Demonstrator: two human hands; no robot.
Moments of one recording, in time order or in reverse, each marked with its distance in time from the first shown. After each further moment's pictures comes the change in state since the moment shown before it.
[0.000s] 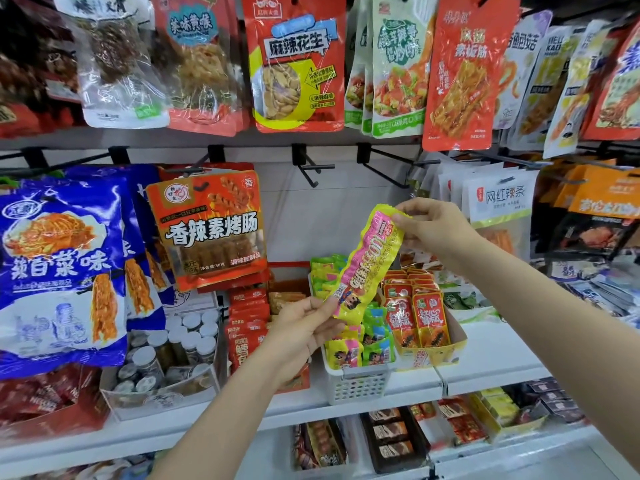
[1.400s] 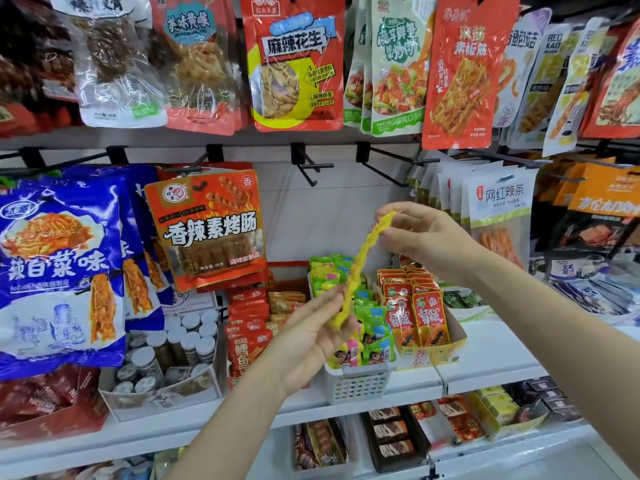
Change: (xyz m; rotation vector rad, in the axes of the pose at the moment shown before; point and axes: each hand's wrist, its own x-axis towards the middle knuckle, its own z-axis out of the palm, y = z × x) left_hand -0.014 0.000 0.017 -0.326 -0.121 -0.056; right_hand -0.008 0.017 0.000 0.311 -0.342 -0.137
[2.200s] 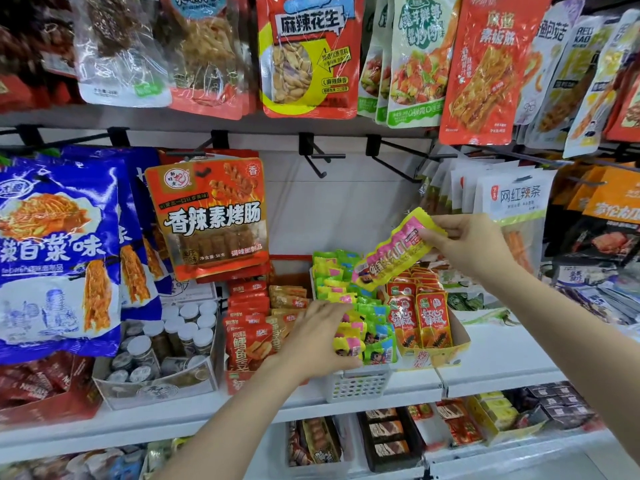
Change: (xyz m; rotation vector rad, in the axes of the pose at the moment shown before) left_hand 0.044 -0.024 -0.051 1.977 0.011 0.296; right_hand -0.004 0.011 -0.029 -0.741 0.414 0.035
